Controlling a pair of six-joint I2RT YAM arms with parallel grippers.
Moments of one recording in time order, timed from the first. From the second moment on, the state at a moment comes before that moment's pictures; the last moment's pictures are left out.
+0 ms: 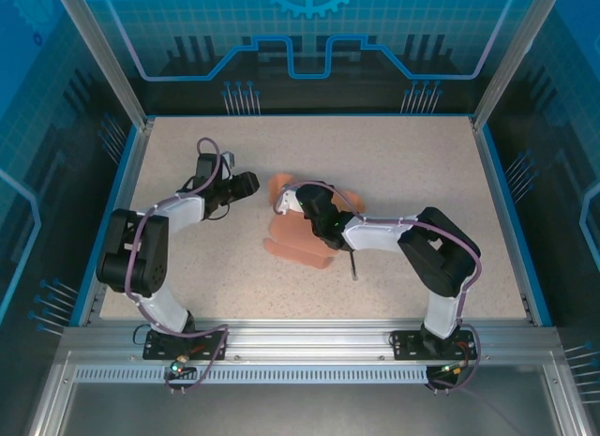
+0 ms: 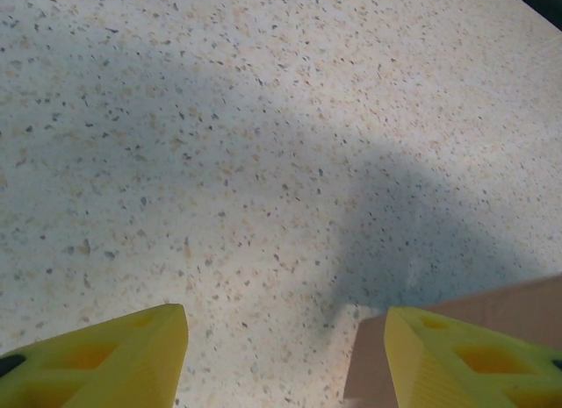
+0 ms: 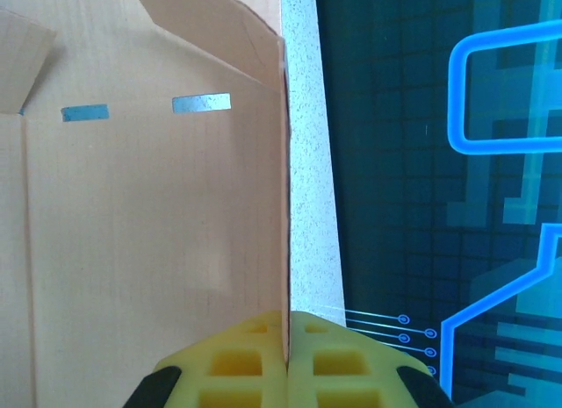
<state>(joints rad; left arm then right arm) -0.11 1.70 0.93 0.03 0.26 -0.52 0.81 1.84 1.03 0.30 0.68 -1.05</state>
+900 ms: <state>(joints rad) -0.16 1.91 0.96 0.15 0.54 -0.46 0.81 1.84 1.01 0.30 0.67 -1.05</state>
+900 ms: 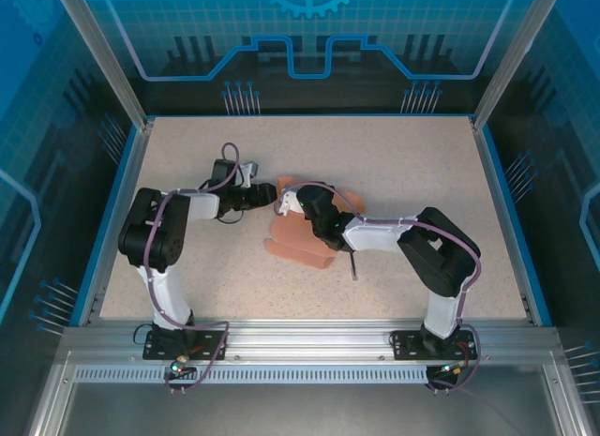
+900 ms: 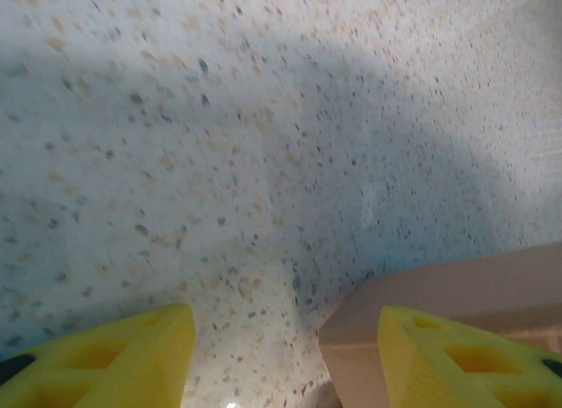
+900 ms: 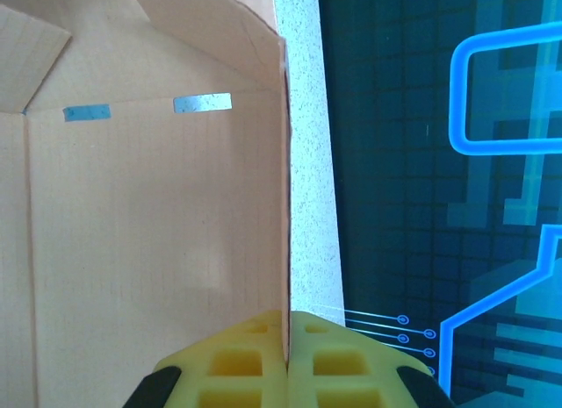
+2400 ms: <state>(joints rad) -0.25 1.84 0.82 0.39 0.56 -0.37 0.74 1.81 1.03 0.20 0.53 -0.93</state>
